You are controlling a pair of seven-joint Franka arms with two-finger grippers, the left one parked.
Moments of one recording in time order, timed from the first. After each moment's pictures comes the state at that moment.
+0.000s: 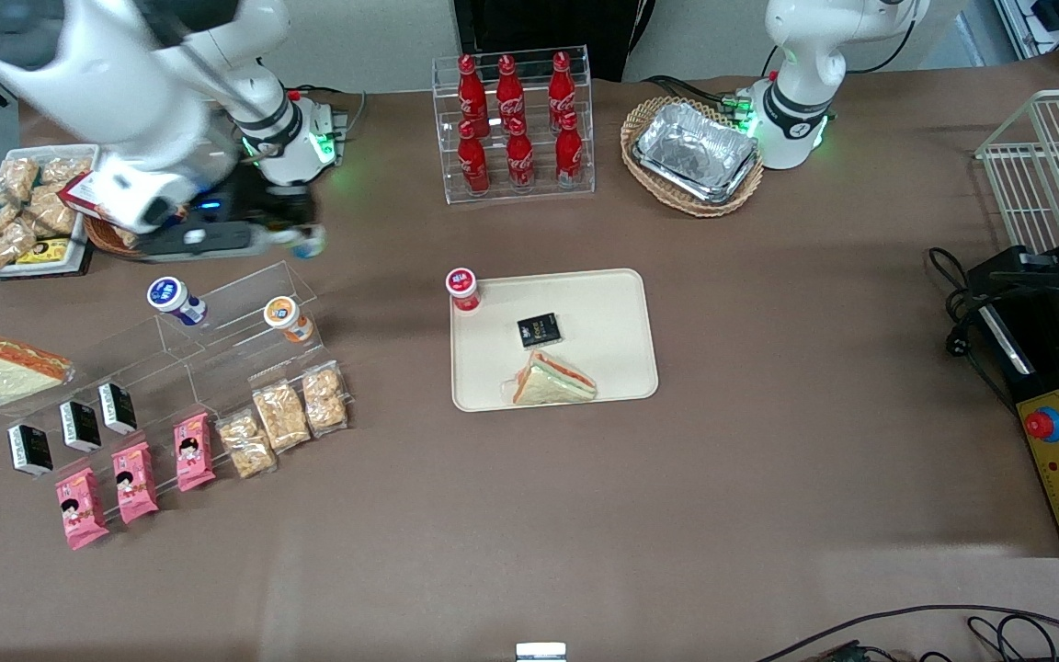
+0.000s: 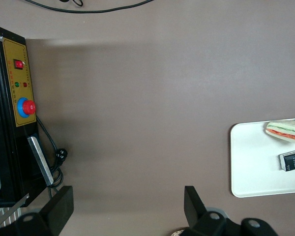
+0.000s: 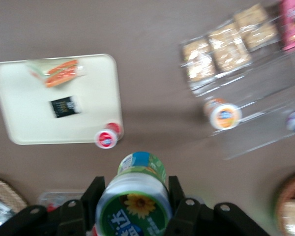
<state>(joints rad) 0.48 -0.07 -0.06 -1.71 0.14 1.56 0.45</state>
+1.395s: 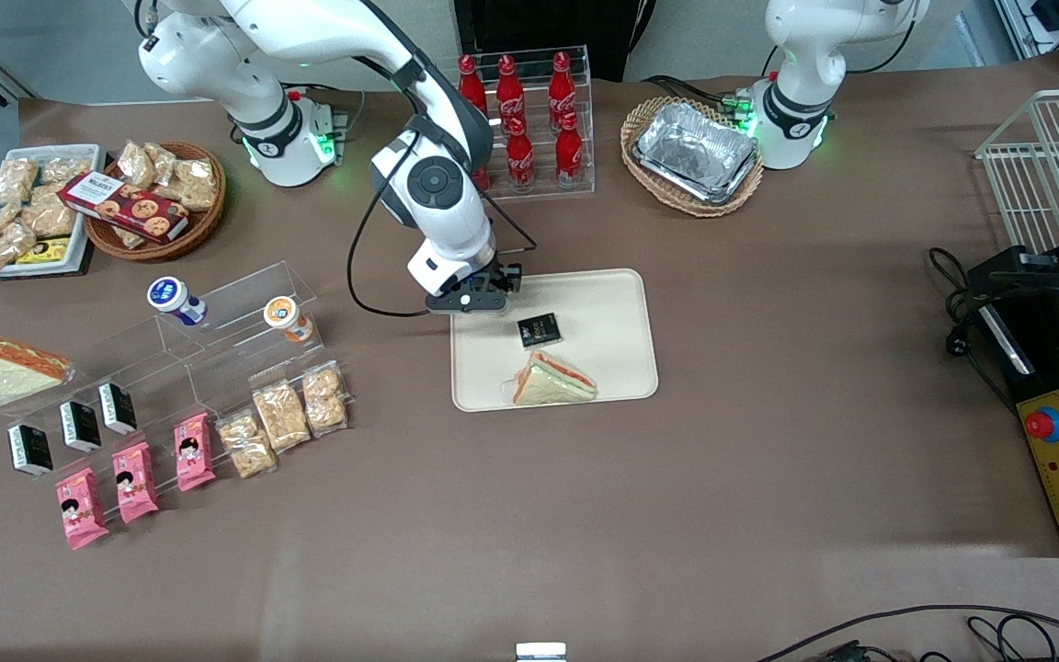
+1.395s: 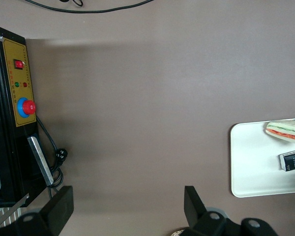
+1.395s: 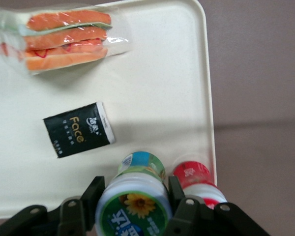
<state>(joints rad) 0.86 0.33 -0.06 -2.06 0.15 2.44 0.77</state>
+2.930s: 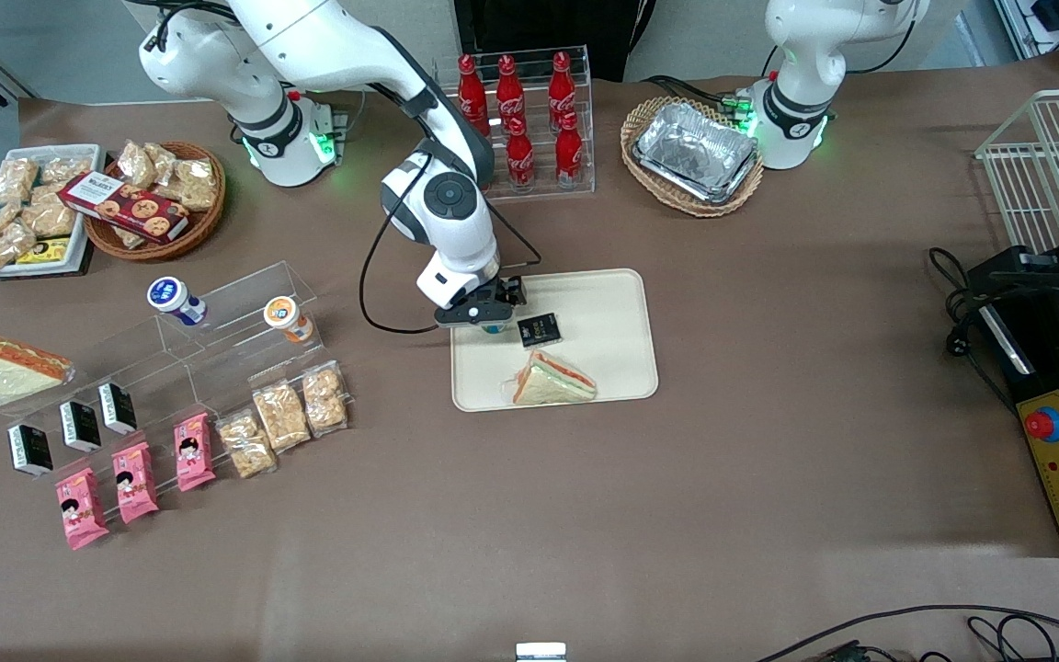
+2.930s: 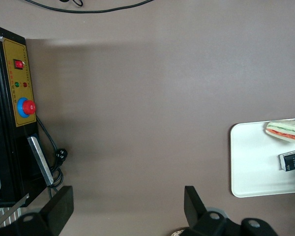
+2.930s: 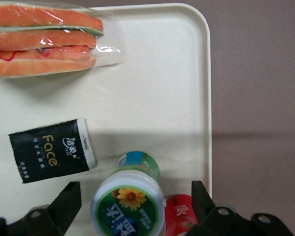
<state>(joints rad) 0.87 0.41 -0.07 -2.07 0.03 2.54 0.78</state>
